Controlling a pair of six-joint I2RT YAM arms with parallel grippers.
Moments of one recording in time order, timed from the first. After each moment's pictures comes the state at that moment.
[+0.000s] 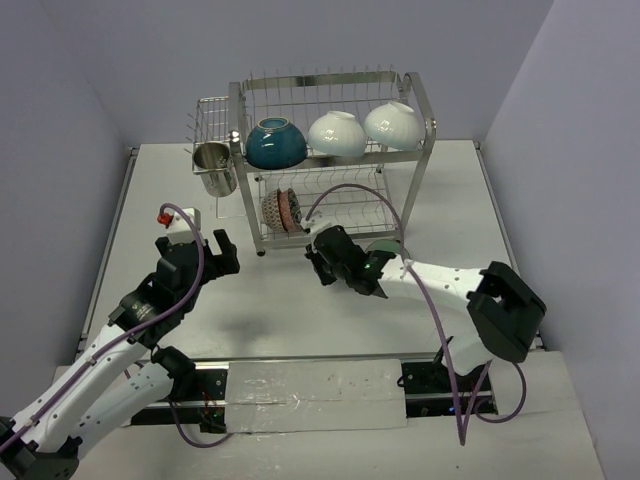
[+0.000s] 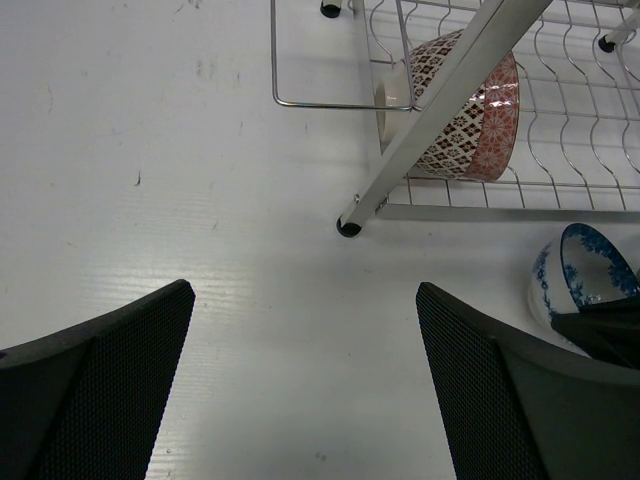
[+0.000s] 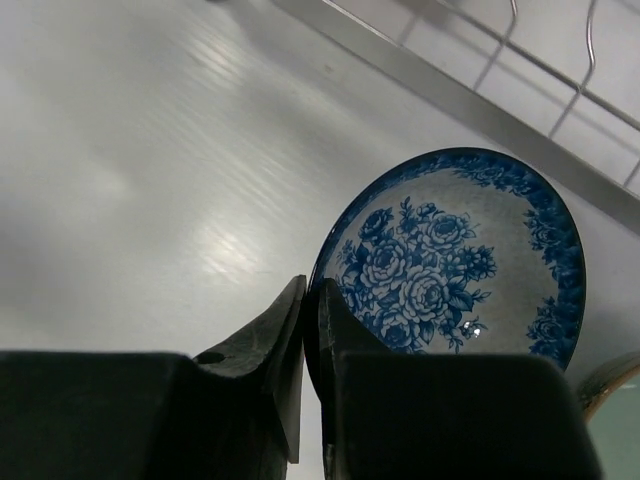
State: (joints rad) left arm -0.63 0.66 0.69 -0.47 -0.52 -0.46; right arm 0.91 1.51 0.87 -0.12 0.21 0.21
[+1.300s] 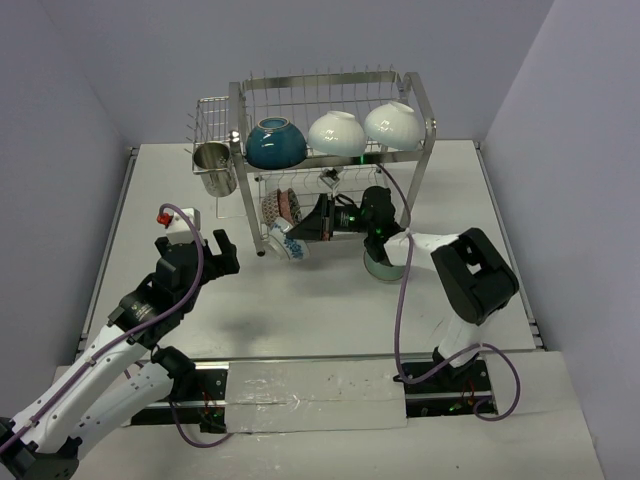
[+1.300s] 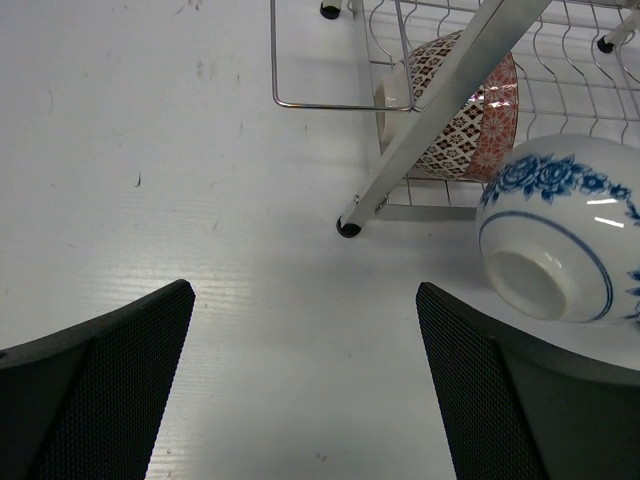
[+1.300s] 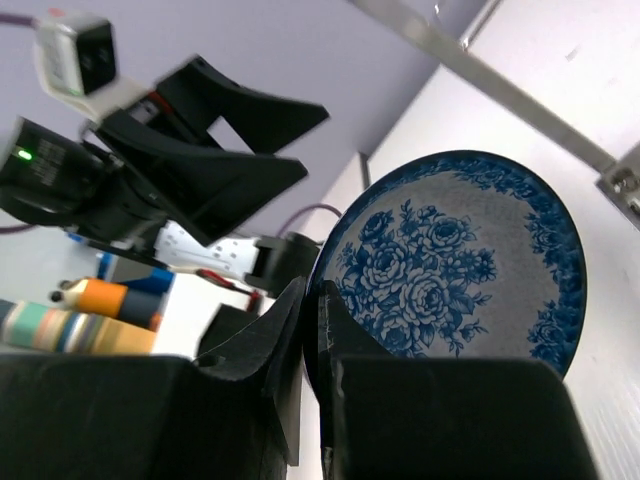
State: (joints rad) left arm -0.63 0.66 0.69 -0.48 -0.52 -0.46; right arm 0.53 1.73 0.87 0.93 -0.94 1.09
